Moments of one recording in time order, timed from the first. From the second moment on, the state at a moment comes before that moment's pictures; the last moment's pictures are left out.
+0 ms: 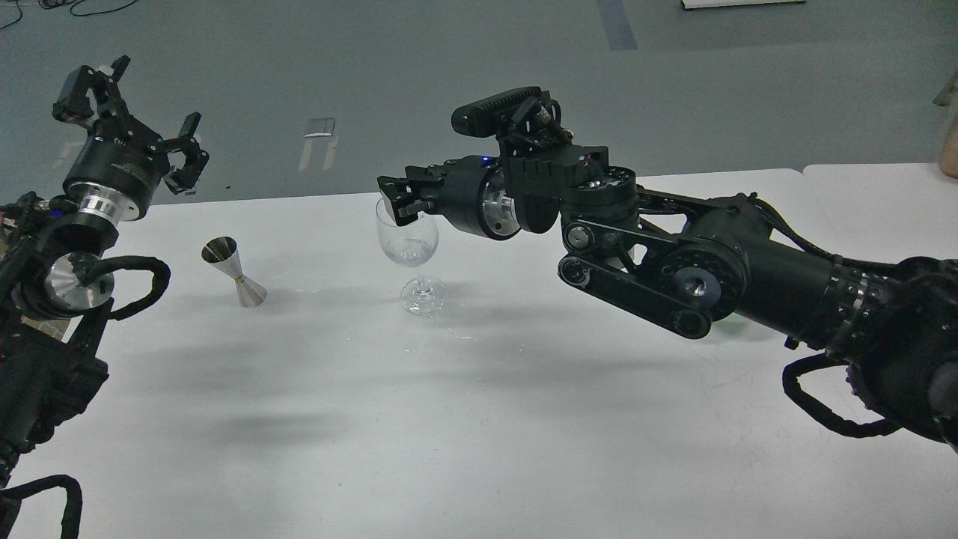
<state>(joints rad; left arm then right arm) -0.62 0.44 -1.26 -0.80 0.34 -0.32 -0.17 1.13 0.00 0.45 1.12 -1.66 0.29 -0.20</state>
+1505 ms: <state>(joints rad) -0.68 0.45 -1.25 -0.76 0.34 -0.40 -0.27 0.88 -0.21 1.44 0.87 -0.51 0.27 -0.10</state>
